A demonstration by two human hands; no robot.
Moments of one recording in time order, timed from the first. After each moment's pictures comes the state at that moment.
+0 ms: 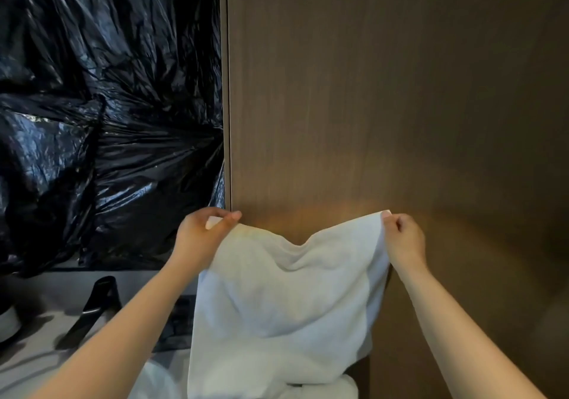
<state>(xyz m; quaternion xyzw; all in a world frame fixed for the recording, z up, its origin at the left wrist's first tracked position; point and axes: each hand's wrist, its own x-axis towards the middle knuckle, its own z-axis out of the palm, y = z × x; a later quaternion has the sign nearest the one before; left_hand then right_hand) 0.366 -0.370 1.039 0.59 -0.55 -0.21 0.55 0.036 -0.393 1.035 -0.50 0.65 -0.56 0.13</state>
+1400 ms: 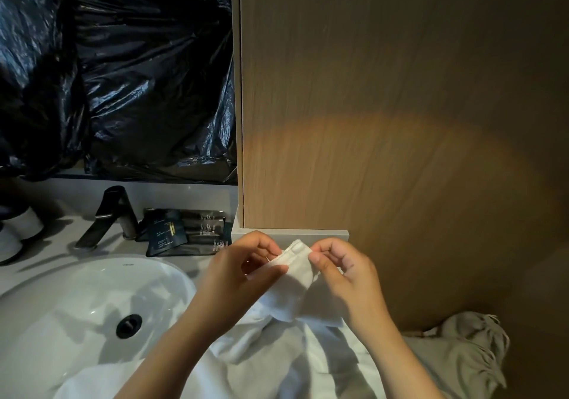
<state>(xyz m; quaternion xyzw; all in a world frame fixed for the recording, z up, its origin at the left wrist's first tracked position) 0.322 -0.241 0.940 0.52 -0.66 -0.31 0.45 0.132 -0.261 0.925 -0.65 0.47 -0.48 0.35</state>
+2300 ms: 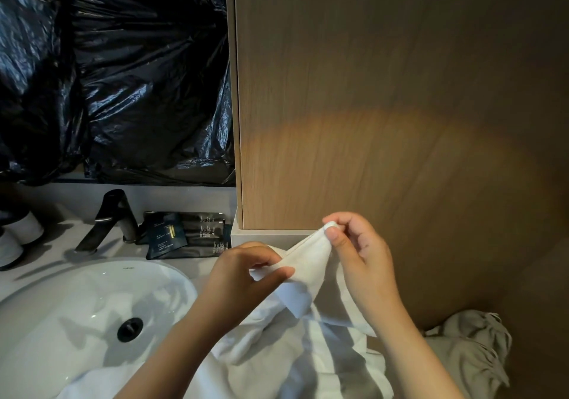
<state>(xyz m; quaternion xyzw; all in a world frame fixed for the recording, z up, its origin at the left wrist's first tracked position) 0.318 -0.247 0.931 0.50 -0.71 -0.26 0.42 0.124 -0.266 0.948 -0.63 0.46 -0.54 0.32</state>
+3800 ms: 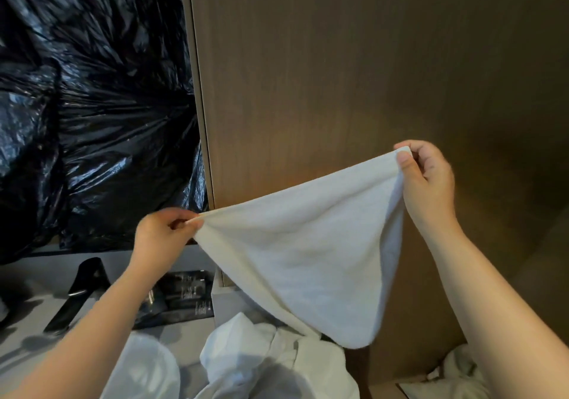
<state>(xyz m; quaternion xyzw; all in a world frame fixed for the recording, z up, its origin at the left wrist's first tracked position) 0.397 -0.368 0.987 0.64 -0.60 -0.11 0.47 0.015 -0.356 1.073 -0.58 0.50 -0.64 0.06</state>
